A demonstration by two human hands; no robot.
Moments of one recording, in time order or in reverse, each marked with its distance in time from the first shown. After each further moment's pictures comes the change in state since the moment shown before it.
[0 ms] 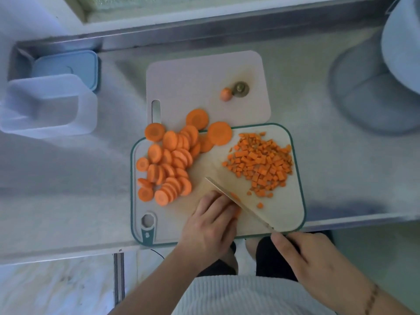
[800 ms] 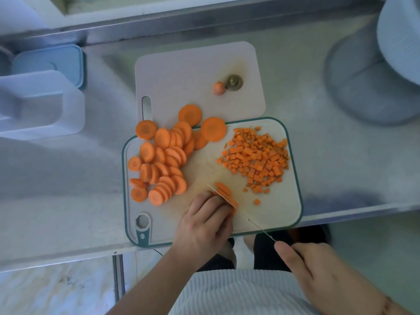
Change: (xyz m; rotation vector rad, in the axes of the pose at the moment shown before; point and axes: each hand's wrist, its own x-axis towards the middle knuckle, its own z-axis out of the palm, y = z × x) left_hand -0.001 -0.005 0.004 -0.015 0.116 0.028; right_hand -0.016 -0.004 -0.002 -0.093 -0.109 0.120
